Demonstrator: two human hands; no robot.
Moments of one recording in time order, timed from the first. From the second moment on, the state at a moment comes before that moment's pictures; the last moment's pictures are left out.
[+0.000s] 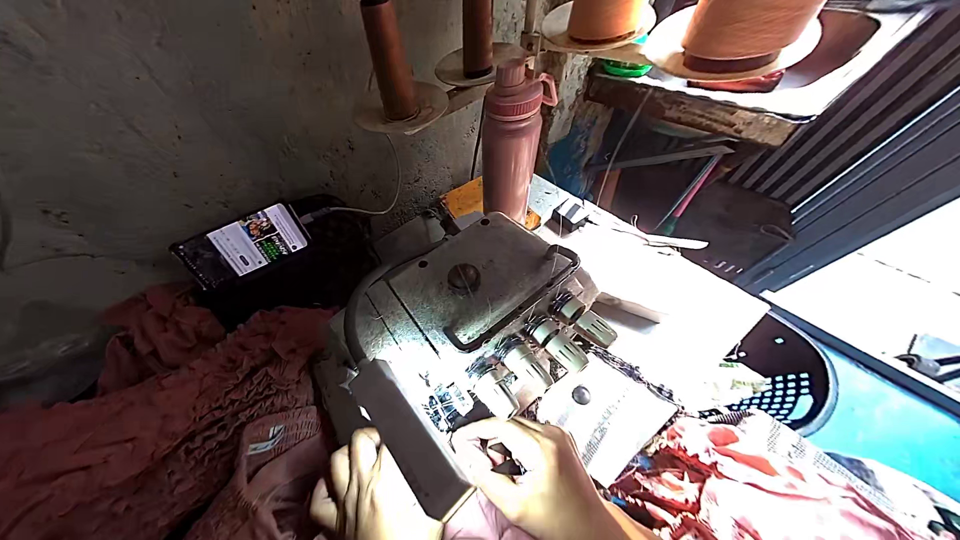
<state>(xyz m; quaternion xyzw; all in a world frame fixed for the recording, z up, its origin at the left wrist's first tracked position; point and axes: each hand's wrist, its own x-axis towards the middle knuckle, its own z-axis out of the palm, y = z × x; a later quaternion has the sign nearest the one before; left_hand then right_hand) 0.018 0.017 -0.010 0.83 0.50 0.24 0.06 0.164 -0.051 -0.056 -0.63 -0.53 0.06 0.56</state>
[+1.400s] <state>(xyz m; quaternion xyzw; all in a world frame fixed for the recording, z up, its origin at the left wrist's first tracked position) 0.001 0.061 -0.020 0.80 0.44 0.35 0.23 0.155 -0.043 -0.049 -0.67 -0.49 0.04 0.56</state>
